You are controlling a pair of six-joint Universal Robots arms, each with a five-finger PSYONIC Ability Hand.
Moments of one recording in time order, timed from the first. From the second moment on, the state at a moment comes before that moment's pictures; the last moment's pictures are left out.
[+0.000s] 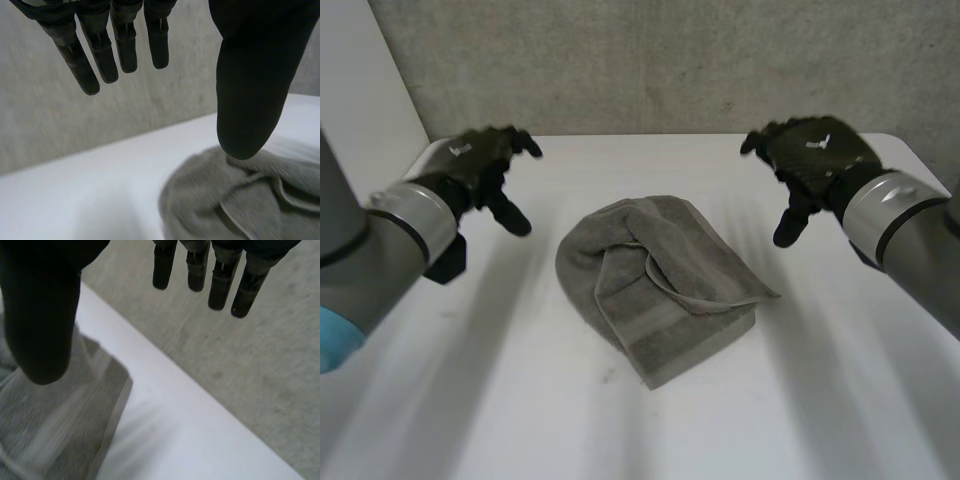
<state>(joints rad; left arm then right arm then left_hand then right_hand) 4.34 -1.80 -1.42 3.06 -1.50 3.08 1.96 -1.34 1.36 0.16 1.42 2.79 0.40 0.40 0.40 0.40 0.22 0.29 0.25 0.25 0.25 0.07</state>
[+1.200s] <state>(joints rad) 4.25 -2.23 -1.31 3.16 -1.52 2.73 1.99 -0.97 1.44 -0.11 1.35 2.99 0.36 0.36 0.36 0.36 0.18 0.75 0.66 0.66 0.67 0.49</state>
